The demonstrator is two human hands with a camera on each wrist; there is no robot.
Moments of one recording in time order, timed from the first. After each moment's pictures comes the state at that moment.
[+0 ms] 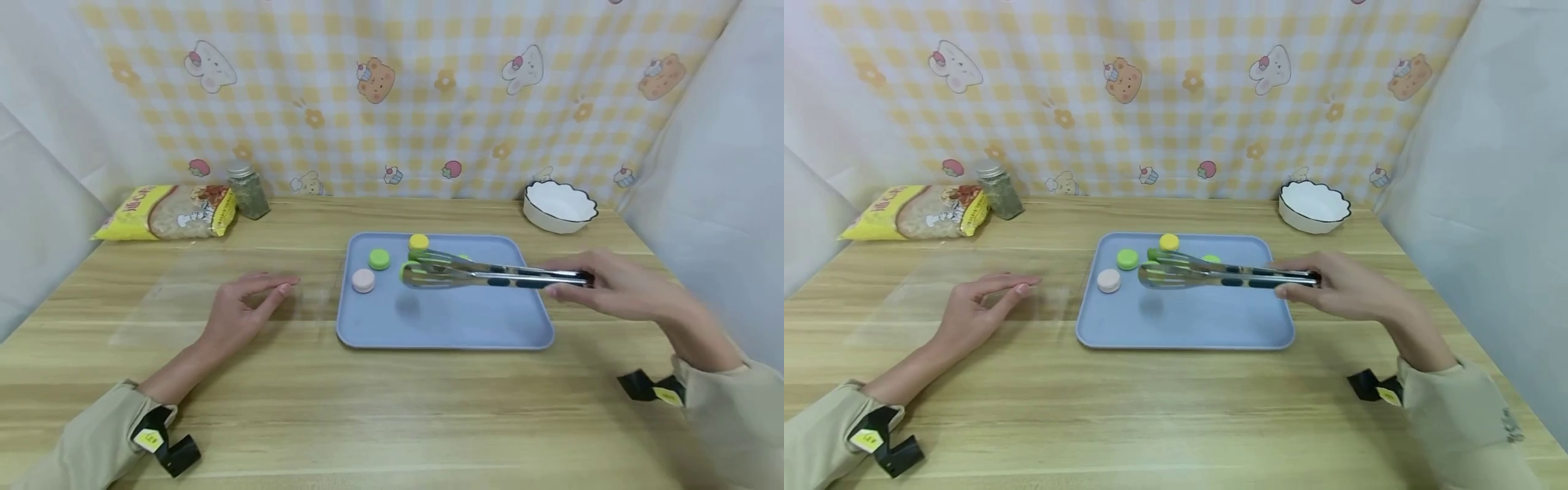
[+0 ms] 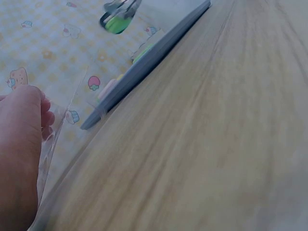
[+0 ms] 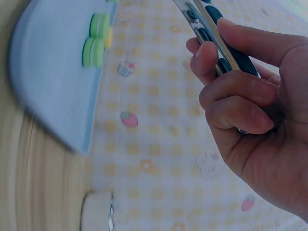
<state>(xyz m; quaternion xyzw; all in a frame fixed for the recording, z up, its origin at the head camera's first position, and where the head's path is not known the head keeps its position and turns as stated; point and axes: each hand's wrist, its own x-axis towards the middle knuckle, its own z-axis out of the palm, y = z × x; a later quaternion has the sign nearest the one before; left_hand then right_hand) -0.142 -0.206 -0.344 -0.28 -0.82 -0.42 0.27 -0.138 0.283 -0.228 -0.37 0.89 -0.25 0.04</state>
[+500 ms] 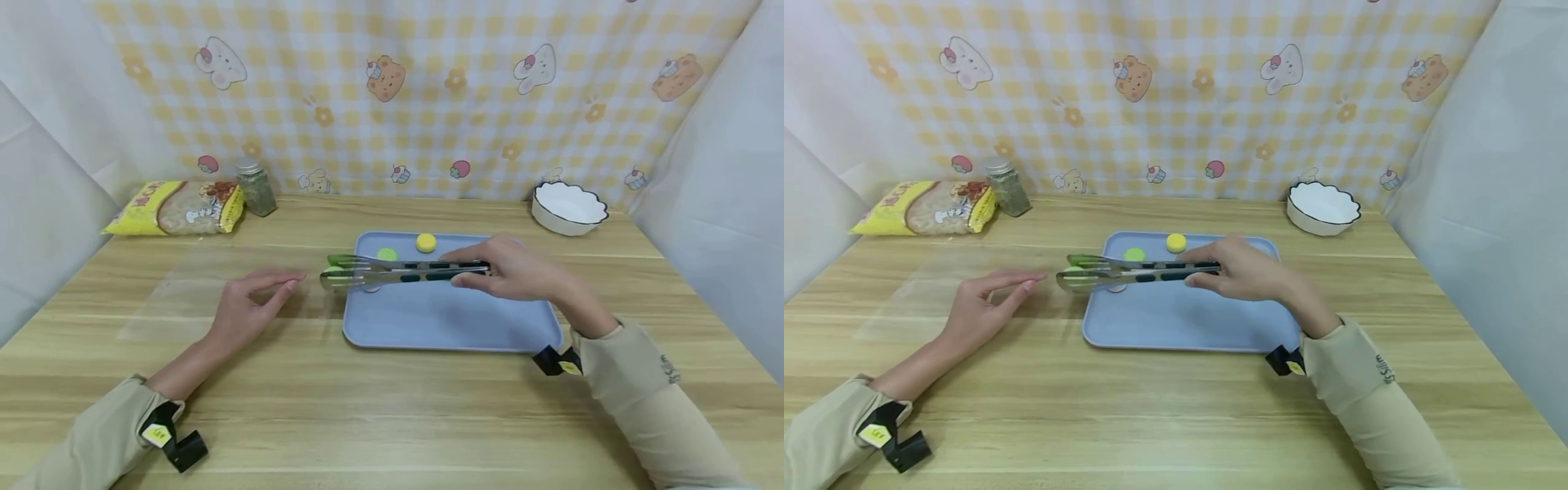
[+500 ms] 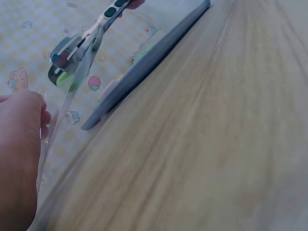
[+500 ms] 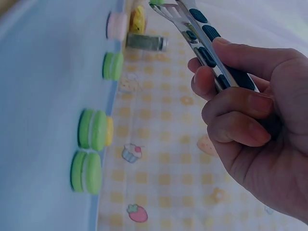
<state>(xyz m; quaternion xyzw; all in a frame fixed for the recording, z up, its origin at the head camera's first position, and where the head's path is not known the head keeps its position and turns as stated) -0.145 -0.207 -0.346 -0.29 -0.81 -0.43 0.28 -0.177 0.178 -0.238 -0.44 0.87 -0.21 0.05</state>
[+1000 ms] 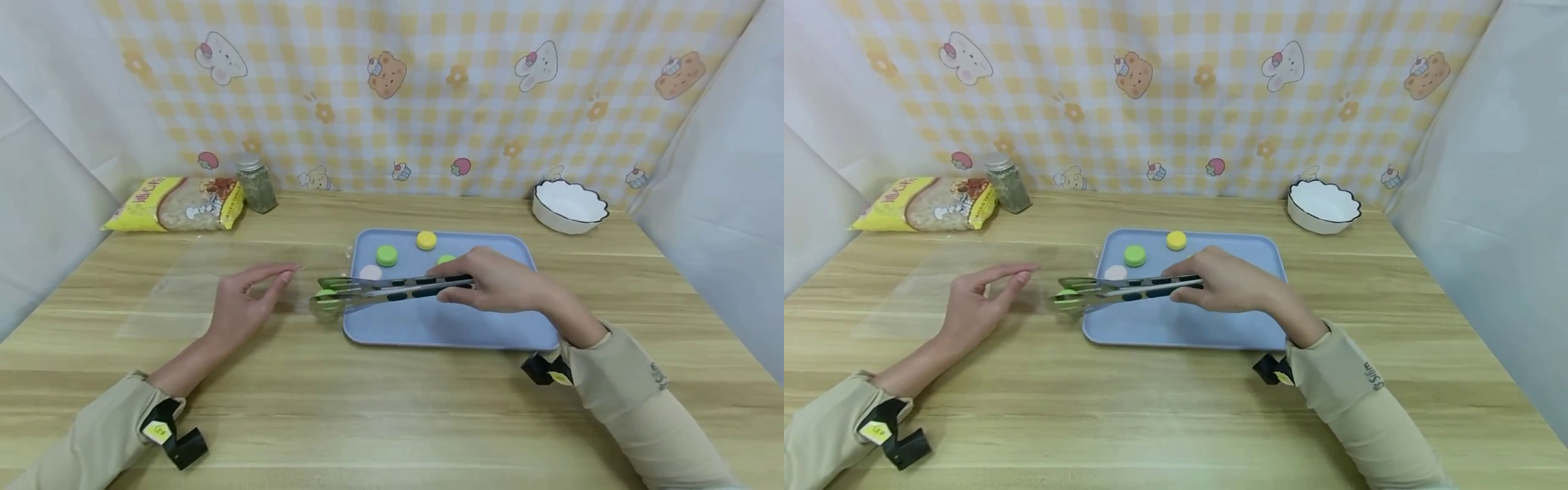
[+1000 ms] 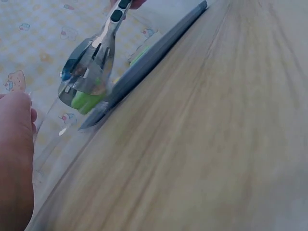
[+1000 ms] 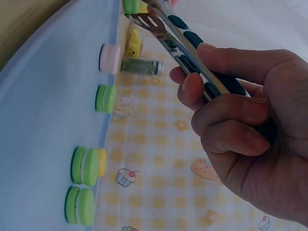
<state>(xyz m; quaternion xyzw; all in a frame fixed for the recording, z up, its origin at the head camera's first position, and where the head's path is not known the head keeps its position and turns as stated) -0.142 -0.202 -0.342 -0.26 -0.79 -0.45 0.31 -0.164 0.156 -0.240 -0.46 0.86 -0.21 0.09</state>
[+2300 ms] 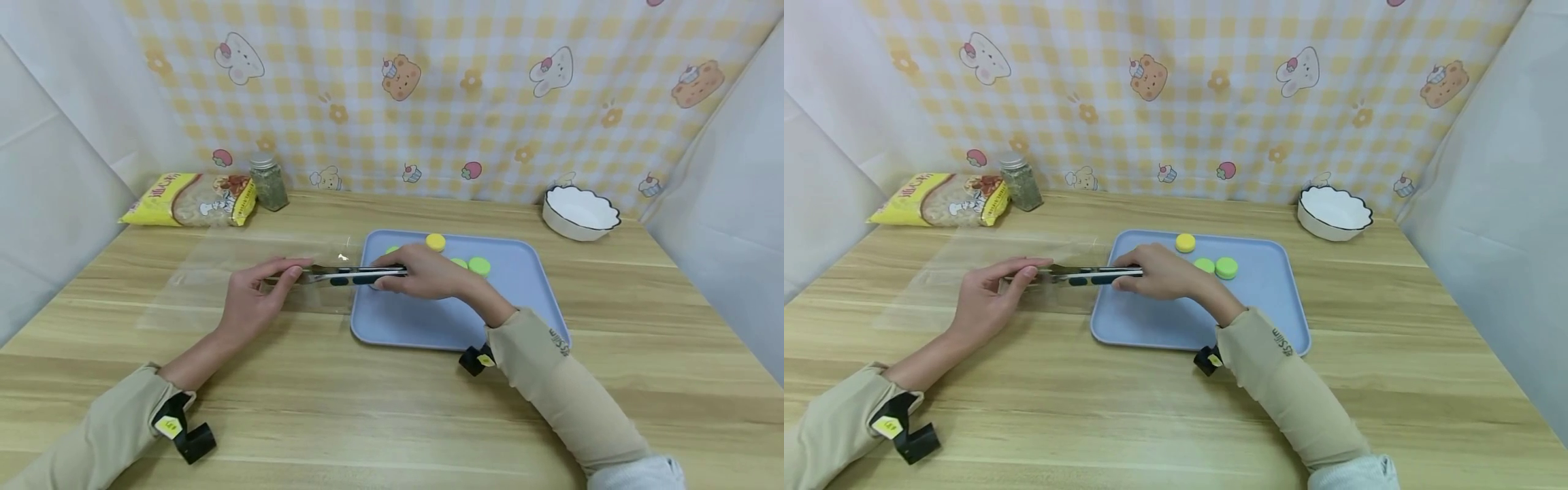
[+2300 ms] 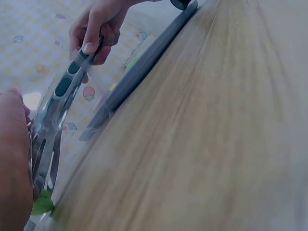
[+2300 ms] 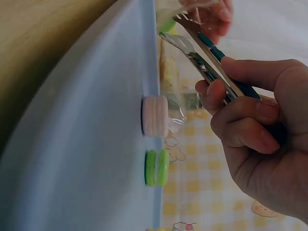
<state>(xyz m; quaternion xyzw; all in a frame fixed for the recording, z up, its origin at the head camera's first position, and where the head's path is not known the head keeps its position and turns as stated) -0.141 -0.200 -0.335 -0.27 -0.77 -0.50 0.30 -0.195 0.070 -0.270 -0.46 0.84 -0.28 0.11</state>
